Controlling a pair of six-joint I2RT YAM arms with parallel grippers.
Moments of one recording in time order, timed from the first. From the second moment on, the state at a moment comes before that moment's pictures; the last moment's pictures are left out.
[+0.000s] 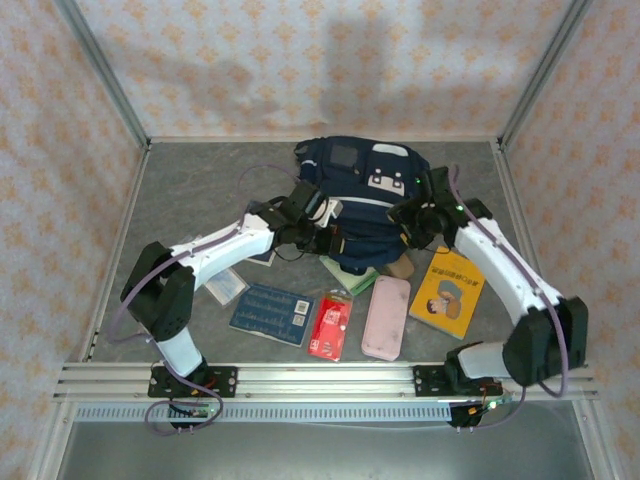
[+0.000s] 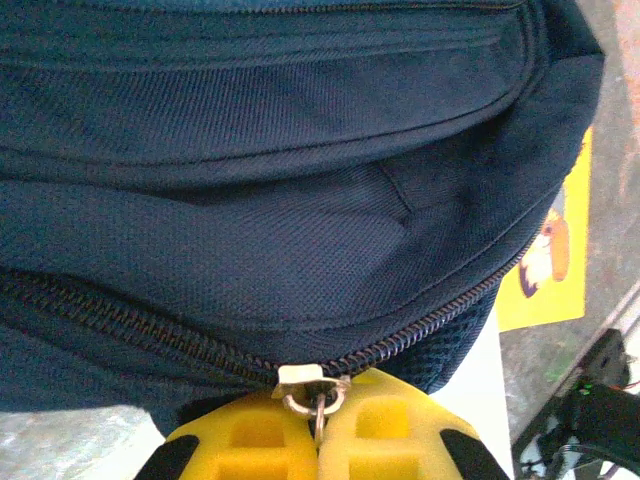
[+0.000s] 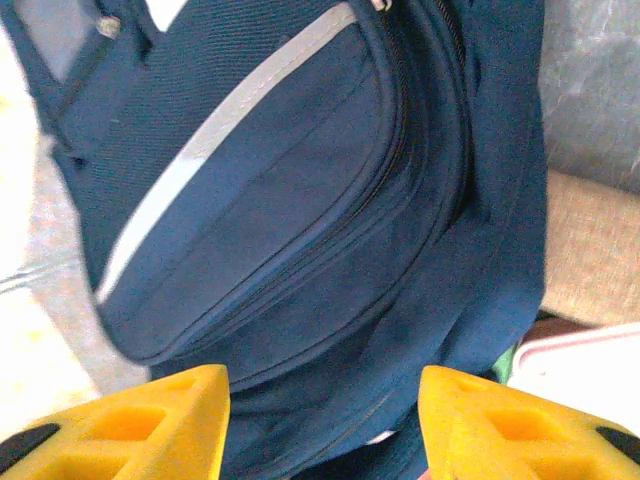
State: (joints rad) left arm -0.65 1.71 1.29 -0.53 0.36 -0.51; right arm 0.31 1.31 1.13 -0.78 -0.18 1.26
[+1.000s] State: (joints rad) left arm -0.71 1.71 1.37 -0.58 0.32 -0.49; right arm 0.47 1.39 1.08 -0.71 -0.19 1.46
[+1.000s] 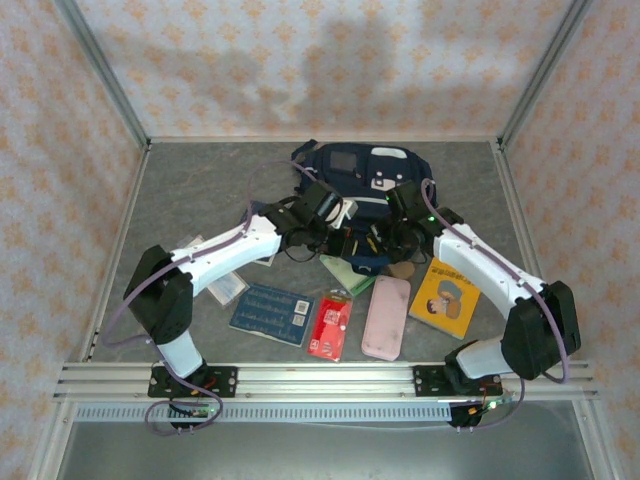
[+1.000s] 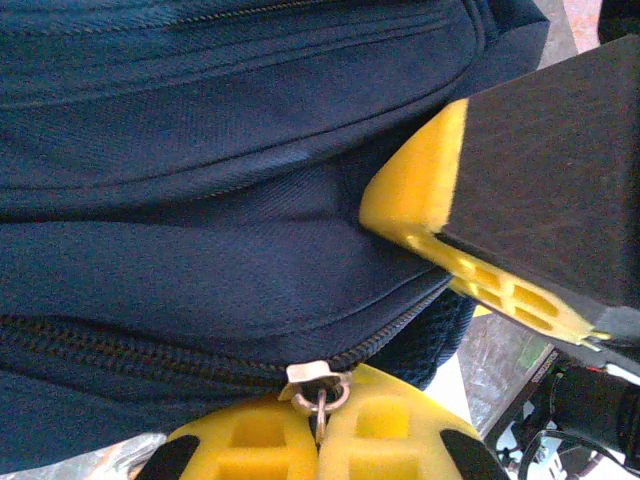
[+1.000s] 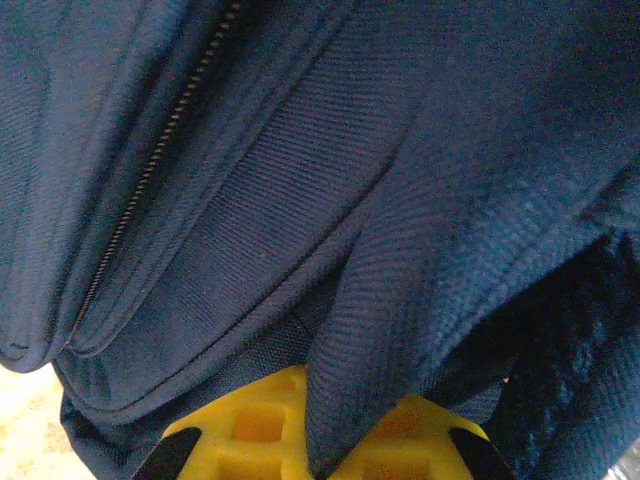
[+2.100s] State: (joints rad) left arm -0.41 1.85 1.42 -0.59 0.44 -0.45; right arm 0.37 1.42 1.17 -0.77 -0.20 0.96
